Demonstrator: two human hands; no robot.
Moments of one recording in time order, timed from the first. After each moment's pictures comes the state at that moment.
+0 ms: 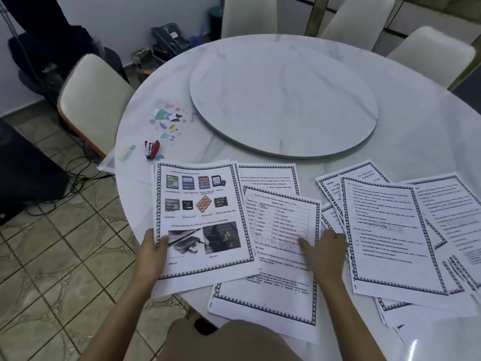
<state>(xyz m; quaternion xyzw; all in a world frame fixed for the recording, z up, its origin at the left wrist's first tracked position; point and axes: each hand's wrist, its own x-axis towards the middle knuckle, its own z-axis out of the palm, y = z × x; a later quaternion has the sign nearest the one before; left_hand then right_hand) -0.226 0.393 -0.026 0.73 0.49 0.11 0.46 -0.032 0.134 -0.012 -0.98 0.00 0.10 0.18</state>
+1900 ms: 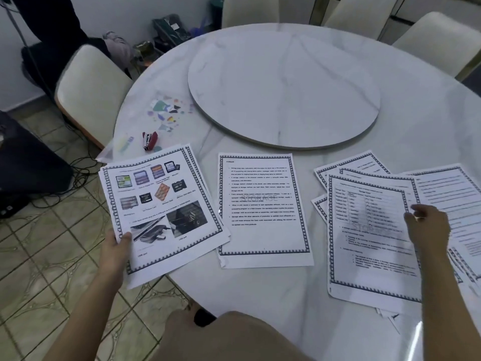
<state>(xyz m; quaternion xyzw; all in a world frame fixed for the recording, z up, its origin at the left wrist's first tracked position) -0.260 0.422 -0.026 0.56 0.59 0.20 0.55 0.091 -0.007 0.023 -0.96 0.03 -0.04 0.27</state>
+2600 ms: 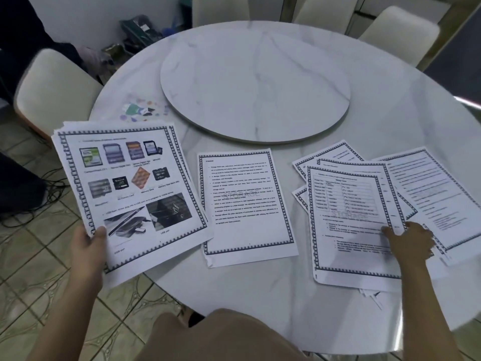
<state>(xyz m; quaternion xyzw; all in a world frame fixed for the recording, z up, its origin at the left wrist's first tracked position) -0.249 0.419 0.003 0.61 0.52 0.27 0.54 0.052 -0.042 -0.003 -0.96 0.19 0.03 0.21</state>
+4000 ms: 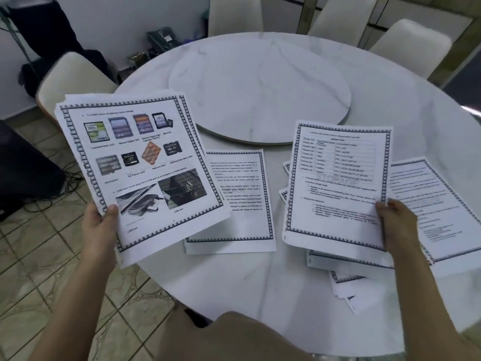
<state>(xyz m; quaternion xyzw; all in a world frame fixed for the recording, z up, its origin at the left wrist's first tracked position) -0.218 0.335 0.053 0.56 0.48 0.36 0.57 0.075 -0.035 0.040 -0.82 0.08 0.06 0.56</state>
